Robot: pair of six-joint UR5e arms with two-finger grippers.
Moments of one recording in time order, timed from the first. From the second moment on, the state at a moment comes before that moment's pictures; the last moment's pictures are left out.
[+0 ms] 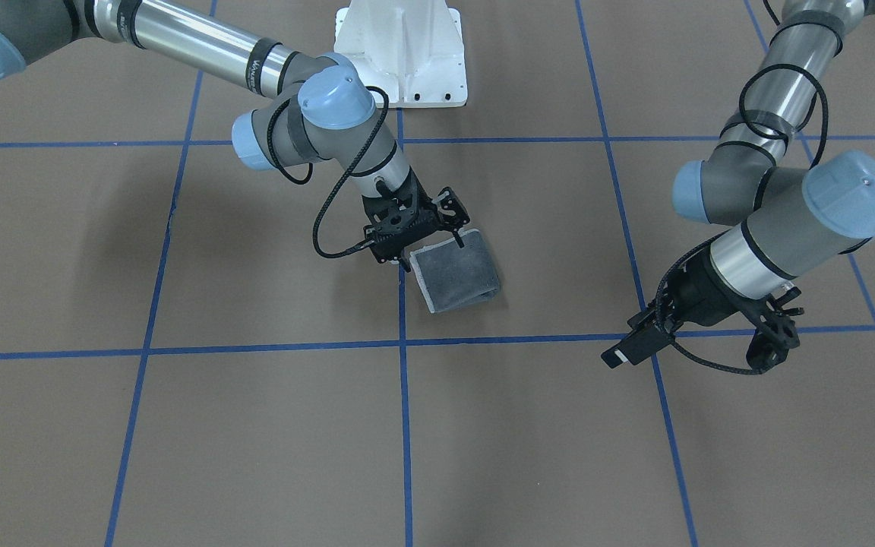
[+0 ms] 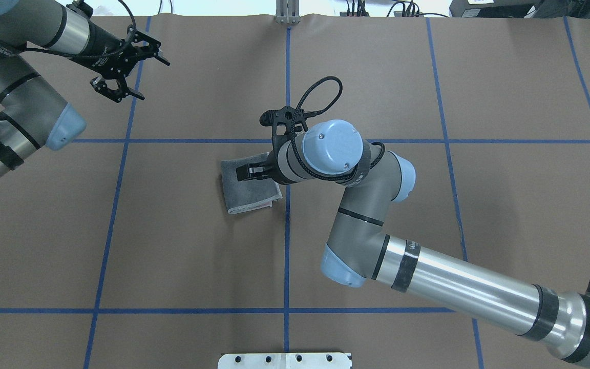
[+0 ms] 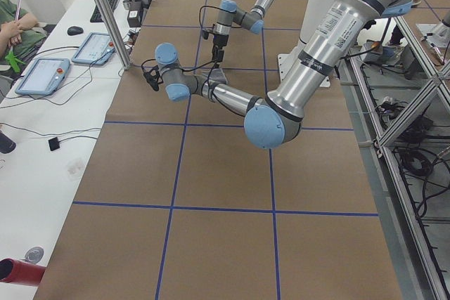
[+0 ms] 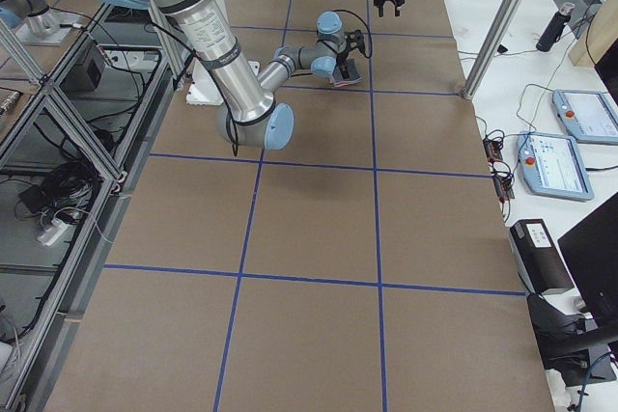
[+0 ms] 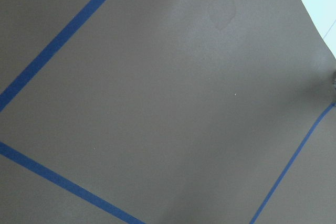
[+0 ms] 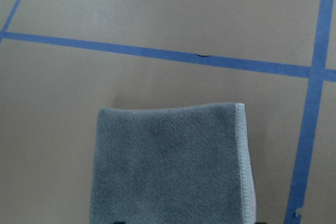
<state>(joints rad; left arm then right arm) -1.01 -2.15 -1.29 -2.42 -2.33 -1.86 0.52 -0.79 1.37 -0.95 1.83 1.12</state>
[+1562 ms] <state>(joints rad) -0.65 -2.17 -1.39 -2.42 -2.03 -1.86 0.82 -0.84 1.41 -1.20 2.16 0.91</state>
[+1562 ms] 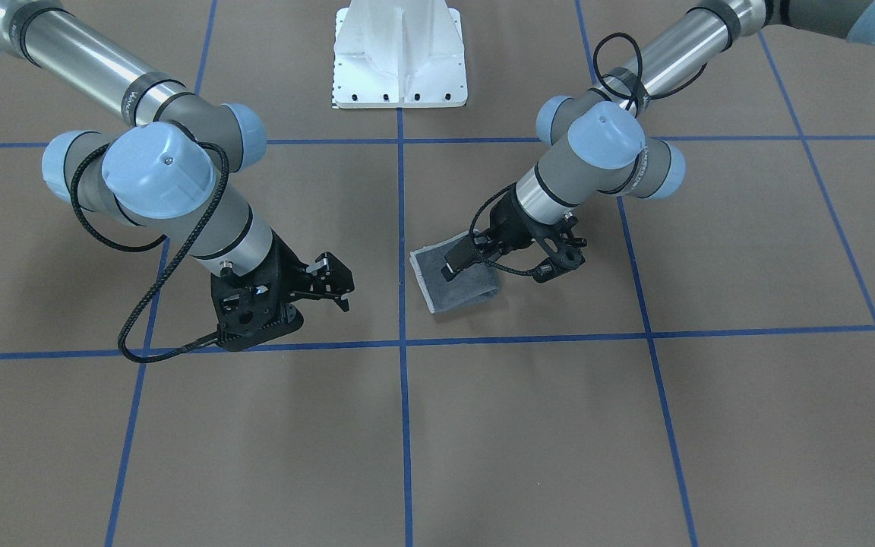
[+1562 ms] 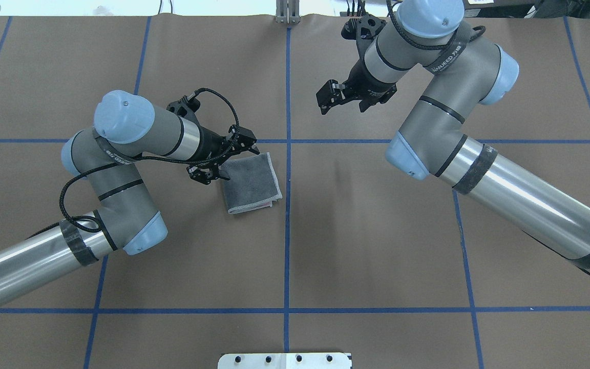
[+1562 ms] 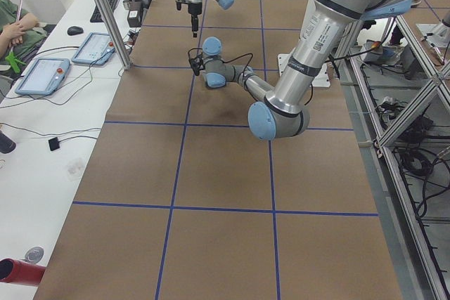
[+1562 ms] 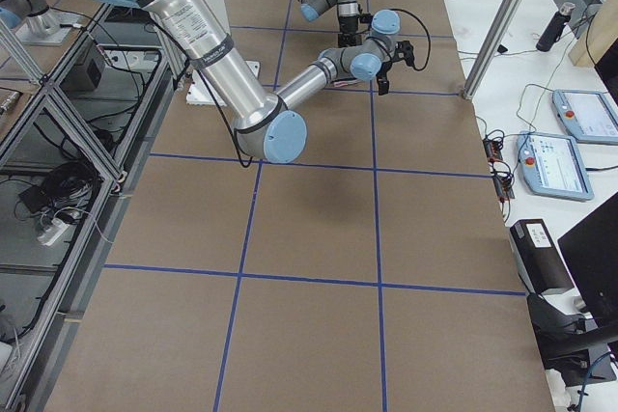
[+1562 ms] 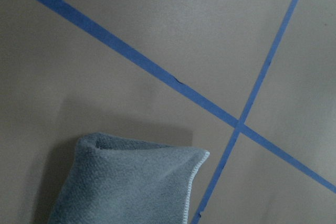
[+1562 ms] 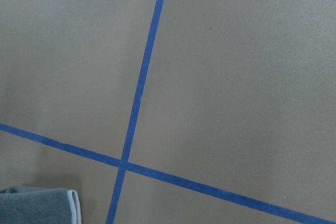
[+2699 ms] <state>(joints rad) -0.70 -2.17 -1.35 -2.41 -2.06 -1.79 0.83 -0.85 1.41 -1.20 2.16 0.91</state>
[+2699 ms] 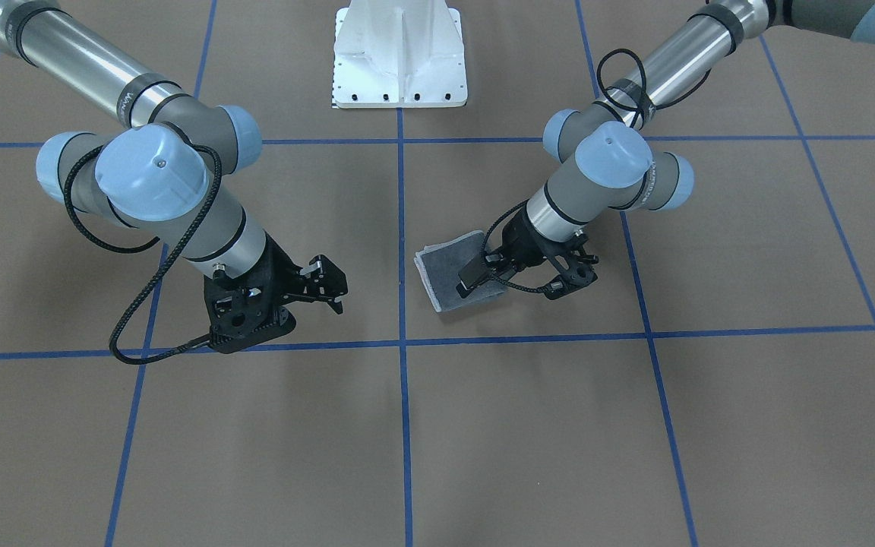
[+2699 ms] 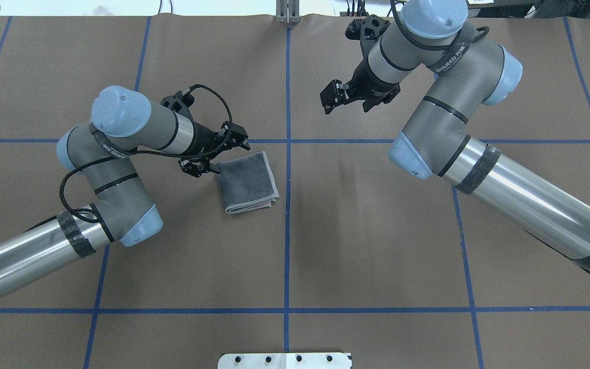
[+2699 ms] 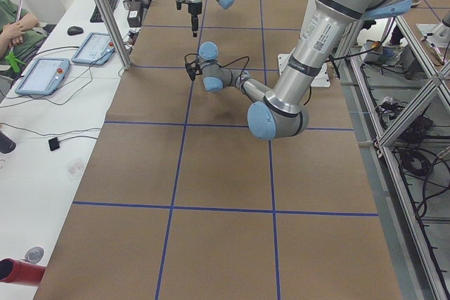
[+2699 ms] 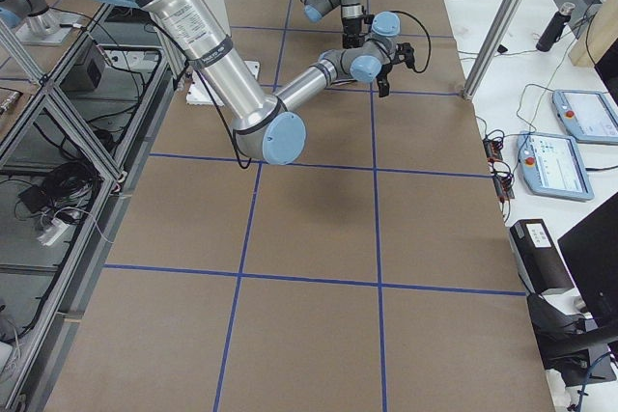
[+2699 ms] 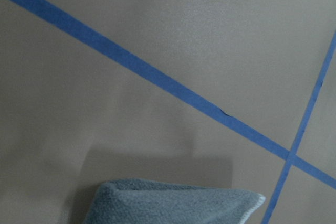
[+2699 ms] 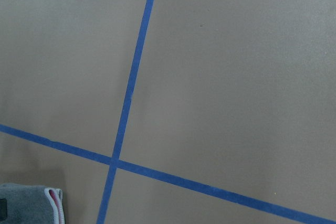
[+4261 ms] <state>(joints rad) -1.36 -1.86 -1.40 -1.87 -2.18 -0.24 1.28 -1.10 1.63 -1.93 2.13 -0.03</state>
